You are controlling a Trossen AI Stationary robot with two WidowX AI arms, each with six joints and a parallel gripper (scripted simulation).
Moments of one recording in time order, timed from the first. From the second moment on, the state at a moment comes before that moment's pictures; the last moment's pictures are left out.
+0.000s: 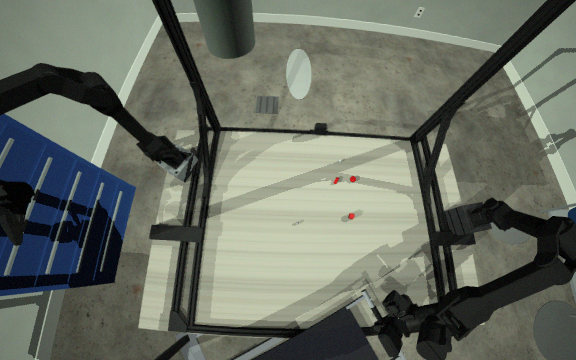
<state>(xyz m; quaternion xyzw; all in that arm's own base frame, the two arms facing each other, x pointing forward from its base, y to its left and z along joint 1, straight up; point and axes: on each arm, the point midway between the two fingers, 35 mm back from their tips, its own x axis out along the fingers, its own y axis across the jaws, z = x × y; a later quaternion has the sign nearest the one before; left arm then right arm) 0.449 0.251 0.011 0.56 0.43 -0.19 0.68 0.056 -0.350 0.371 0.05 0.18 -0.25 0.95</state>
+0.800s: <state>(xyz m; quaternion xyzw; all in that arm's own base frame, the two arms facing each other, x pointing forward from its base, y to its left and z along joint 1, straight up) 0.450 0.251 0.019 0.56 0.43 -0.19 0.68 0.056 -0.350 0.371 0.05 0.18 -0.25 0.95</state>
